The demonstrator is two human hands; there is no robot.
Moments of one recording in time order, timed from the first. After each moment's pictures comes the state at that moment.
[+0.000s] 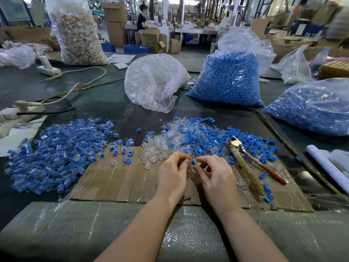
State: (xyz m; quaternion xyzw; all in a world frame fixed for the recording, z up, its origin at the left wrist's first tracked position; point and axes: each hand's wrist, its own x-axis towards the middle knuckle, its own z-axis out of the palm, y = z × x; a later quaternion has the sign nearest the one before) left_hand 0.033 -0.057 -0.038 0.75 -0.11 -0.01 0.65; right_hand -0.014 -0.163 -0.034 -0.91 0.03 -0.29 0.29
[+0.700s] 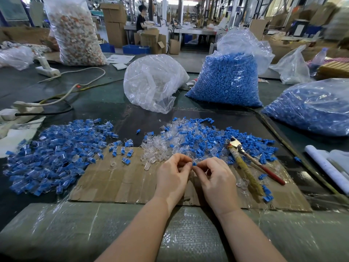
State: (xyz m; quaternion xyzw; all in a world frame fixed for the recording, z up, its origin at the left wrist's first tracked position) left_hand 0.032 -0.055 -0.035 0.78 -0.13 0.01 0.61; right_hand -0.017 -0.162 -0.033 -0.91 0.04 -0.30 0.29
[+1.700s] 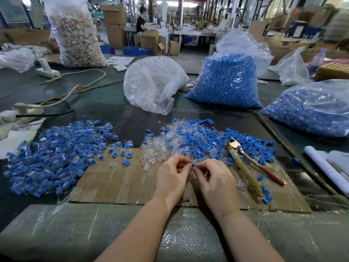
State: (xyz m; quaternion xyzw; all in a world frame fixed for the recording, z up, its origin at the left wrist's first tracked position) left_hand 0.032 -0.055 -0.033 0.77 -0.13 0.00 0.62; right_hand -0.019 -0.163 -0.034 -0.91 0.03 -0.31 0.28
